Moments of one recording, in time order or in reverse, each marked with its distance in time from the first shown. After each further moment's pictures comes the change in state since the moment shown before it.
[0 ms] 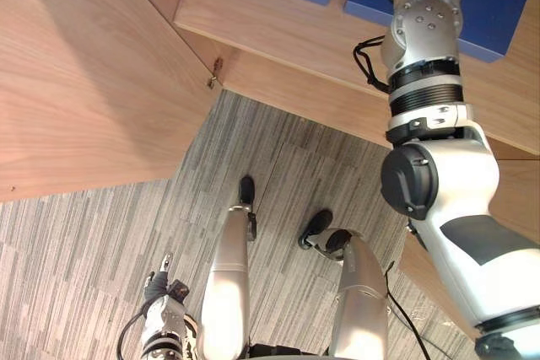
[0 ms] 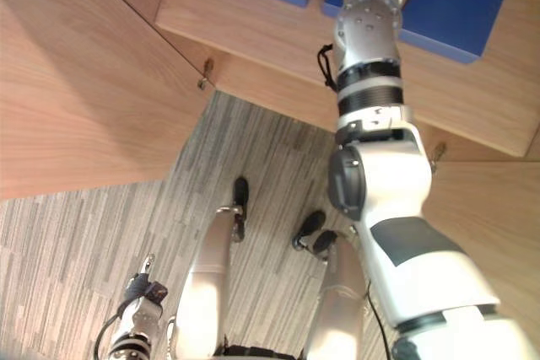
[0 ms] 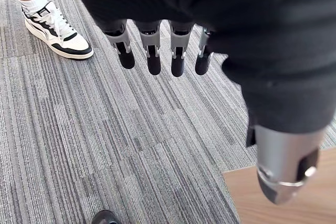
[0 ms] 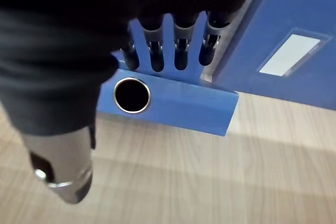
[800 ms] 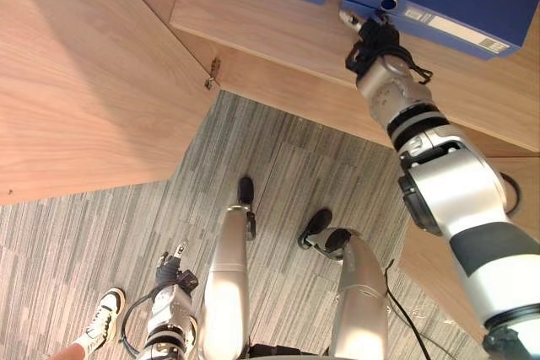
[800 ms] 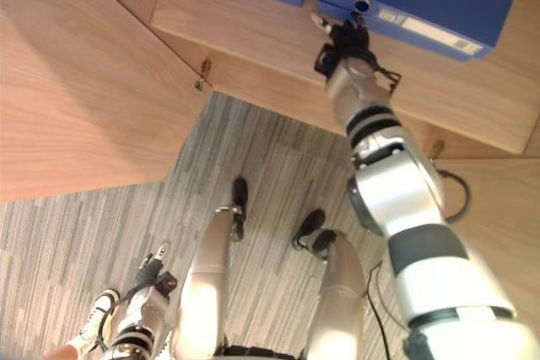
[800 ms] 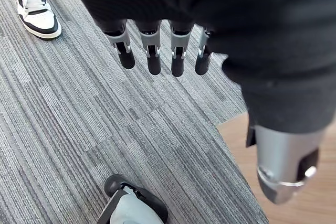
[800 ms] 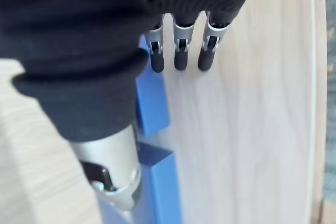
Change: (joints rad) left arm 0.001 0.031 -0.196 -0.014 -0.004 -0.033 -0.052; right arm 0.124 -0.194 0.725 0.410 -0.366 0.347 0.253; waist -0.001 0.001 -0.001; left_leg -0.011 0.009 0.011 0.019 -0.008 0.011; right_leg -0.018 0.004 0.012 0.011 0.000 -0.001
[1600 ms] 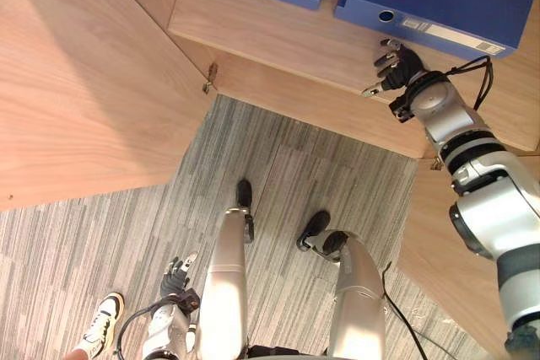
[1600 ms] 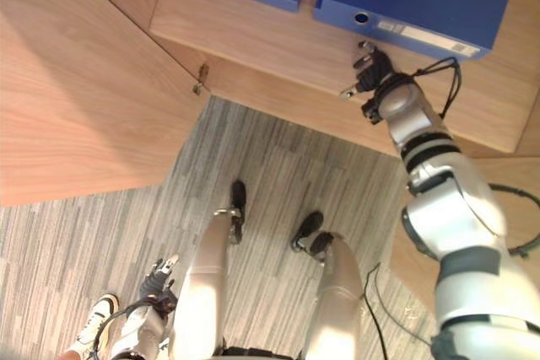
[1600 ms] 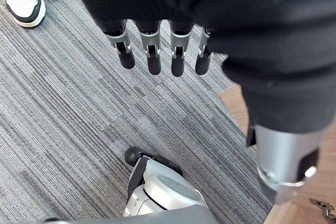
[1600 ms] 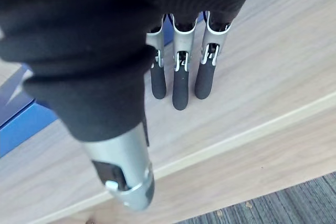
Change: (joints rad) left arm 0.156 0.013 -0.114 -0.116 -0.001 -0.008 -0.129; right arm 0.203 -0.262 0.205 -0.236 -0.781 0.018 0.297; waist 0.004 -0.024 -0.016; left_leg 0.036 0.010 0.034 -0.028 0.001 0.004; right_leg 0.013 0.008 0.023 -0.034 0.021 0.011
